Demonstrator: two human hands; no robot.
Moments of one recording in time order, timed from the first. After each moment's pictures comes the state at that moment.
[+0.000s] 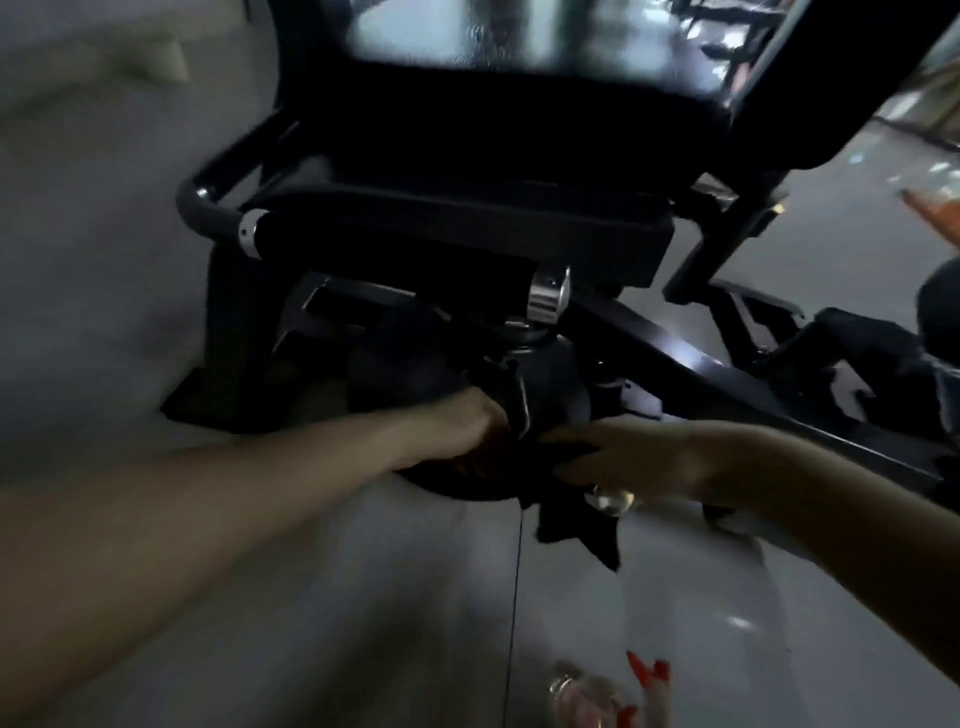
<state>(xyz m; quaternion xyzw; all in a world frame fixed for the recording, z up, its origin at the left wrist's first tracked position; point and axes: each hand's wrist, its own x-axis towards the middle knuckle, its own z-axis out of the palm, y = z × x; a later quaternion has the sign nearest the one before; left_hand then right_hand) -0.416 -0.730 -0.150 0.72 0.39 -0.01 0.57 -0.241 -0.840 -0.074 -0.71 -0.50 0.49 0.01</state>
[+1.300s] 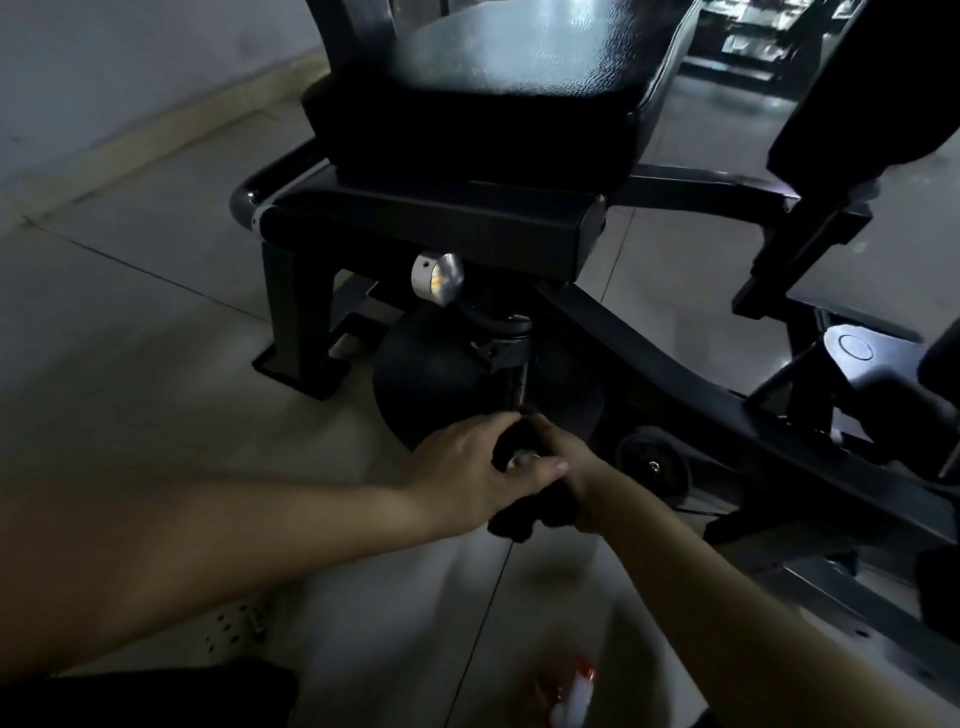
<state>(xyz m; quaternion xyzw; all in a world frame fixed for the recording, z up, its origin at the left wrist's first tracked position) -0.383 -0.852 -0.114 0.78 0.48 0.14 0.38 -0.234 -0.855 -0.122 -0.64 -0.25 0.66 0.30</state>
